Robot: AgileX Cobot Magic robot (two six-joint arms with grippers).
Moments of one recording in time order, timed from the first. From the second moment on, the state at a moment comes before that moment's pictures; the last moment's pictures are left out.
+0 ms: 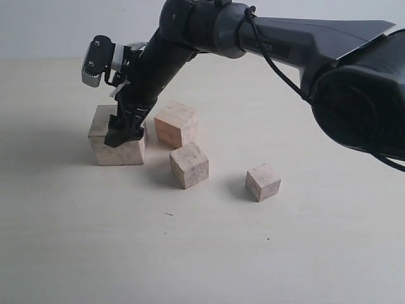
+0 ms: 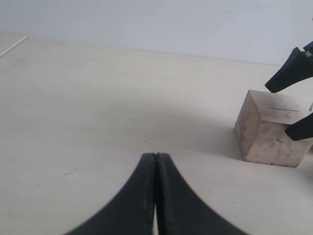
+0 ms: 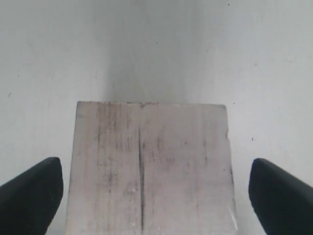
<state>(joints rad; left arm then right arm) 0.01 0.01 0.00 -0.01 0.37 -0.08 0.79 2.46 -2.12 0.58 0.92 -1.18</state>
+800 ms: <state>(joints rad) 0.01 0.01 0.00 -0.01 0.37 -0.08 0.79 2.23 -2.12 0.38 1.02 -0.98</state>
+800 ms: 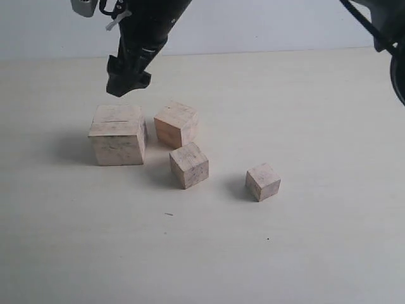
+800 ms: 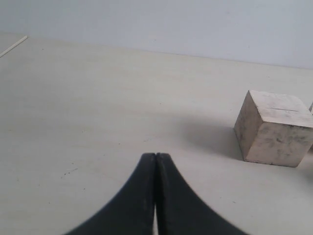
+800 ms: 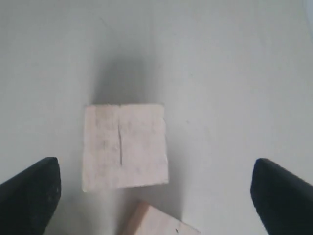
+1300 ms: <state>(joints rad) 0.01 0.01 0.00 -0.01 0.37 -0.08 0.68 2.23 -1.91 0.24 0.86 -0.81</state>
